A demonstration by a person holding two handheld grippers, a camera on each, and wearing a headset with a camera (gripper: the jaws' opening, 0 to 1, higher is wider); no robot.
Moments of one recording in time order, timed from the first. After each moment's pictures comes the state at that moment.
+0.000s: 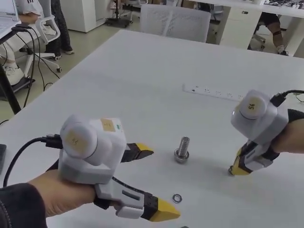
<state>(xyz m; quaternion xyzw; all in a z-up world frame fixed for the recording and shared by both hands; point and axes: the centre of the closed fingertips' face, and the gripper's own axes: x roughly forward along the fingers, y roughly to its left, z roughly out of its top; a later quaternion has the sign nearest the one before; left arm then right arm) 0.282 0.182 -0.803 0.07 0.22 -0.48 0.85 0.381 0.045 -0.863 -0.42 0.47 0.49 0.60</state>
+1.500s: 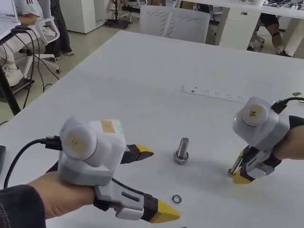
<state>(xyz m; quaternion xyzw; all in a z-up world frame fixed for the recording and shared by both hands) 0.283 0.180 -0.803 0.07 0.22 -0.48 0.85 0.381 0.035 -0.869 -0.42 0.47 0.49 0.60</state>
